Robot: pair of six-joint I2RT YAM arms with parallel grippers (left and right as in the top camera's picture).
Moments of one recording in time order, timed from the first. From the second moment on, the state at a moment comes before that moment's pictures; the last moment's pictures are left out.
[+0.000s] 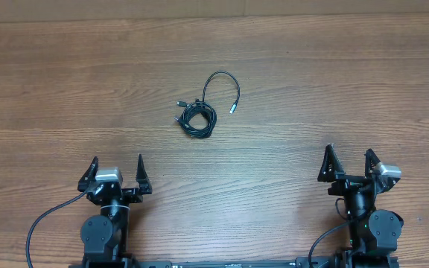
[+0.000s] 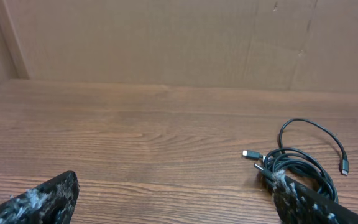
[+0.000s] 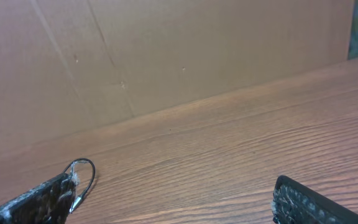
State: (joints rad) left arm -0.02 0.02 0.01 -0.07 -0.07 -0.04; right arm -0.07 0.01 0.02 -0.03 -0.06 0.28
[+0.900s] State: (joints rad) left arm -0.02 0.54 0.62 -0.37 0.22 -0.04; right arm -0.06 0.01 0.02 -0.03 -0.06 0.28
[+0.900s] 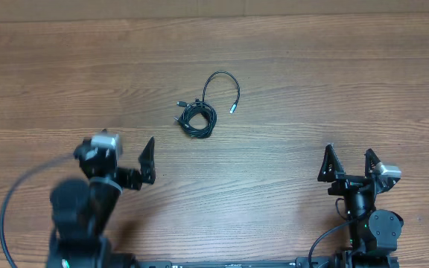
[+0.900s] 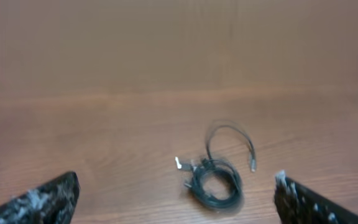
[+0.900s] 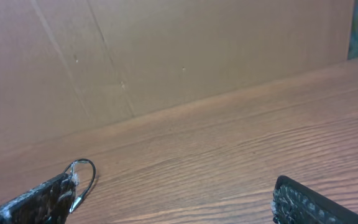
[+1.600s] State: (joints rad) left arm -0.19 1.64 1.34 -0.81 0.30 0.29; right arm -0.07 0.01 0.02 -0.03 -0.06 0.28
